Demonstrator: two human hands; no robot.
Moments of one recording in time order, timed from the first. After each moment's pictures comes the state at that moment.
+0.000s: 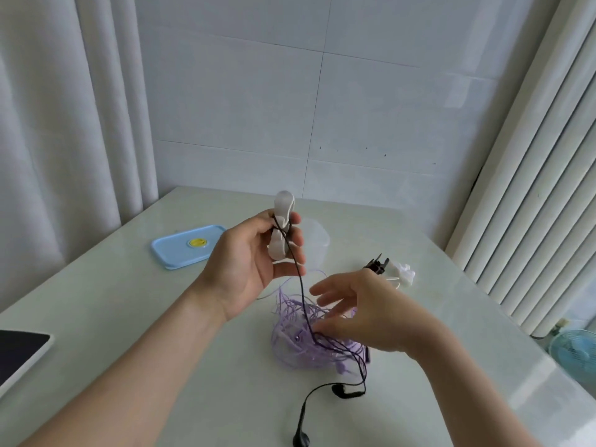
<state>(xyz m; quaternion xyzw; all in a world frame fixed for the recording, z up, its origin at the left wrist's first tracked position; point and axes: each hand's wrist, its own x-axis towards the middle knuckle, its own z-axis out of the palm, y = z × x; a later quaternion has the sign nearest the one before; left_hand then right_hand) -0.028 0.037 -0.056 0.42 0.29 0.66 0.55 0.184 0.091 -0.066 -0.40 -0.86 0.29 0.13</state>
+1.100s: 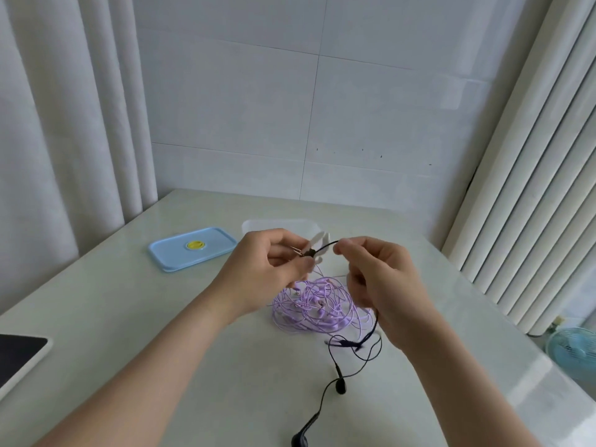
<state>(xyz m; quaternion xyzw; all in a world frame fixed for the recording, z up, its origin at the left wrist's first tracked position) -0.021 0.039 -0.070 0.57 0.52 0.55 0.33 0.176 0.087 -0.054 -0.37 -0.64 0.50 0.46</state>
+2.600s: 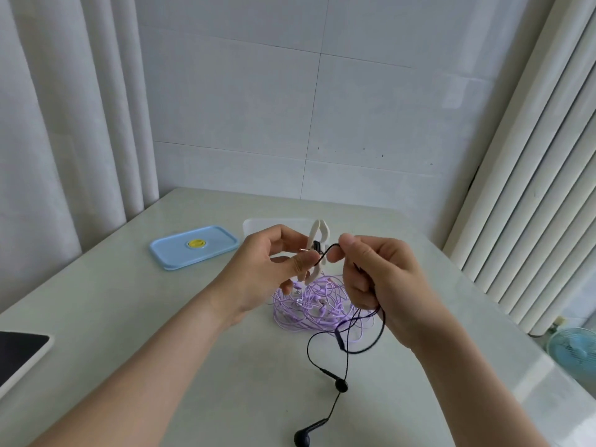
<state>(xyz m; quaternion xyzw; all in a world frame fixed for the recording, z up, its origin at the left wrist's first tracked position) -0.022 0.047 -0.078 0.54 0.48 0.58 0.37 0.180 0.083 -0.048 -0.24 -0.67 0.56 0.41</state>
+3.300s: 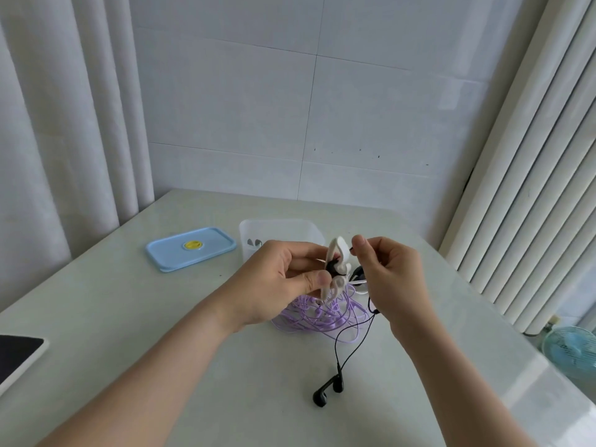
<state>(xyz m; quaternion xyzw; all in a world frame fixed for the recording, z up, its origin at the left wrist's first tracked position) -0.007 0.039 -0.075 0.64 0.42 0.51 0.39 0.182 0.114 -0.071 -0.43 -0.66 0.33 0.52</state>
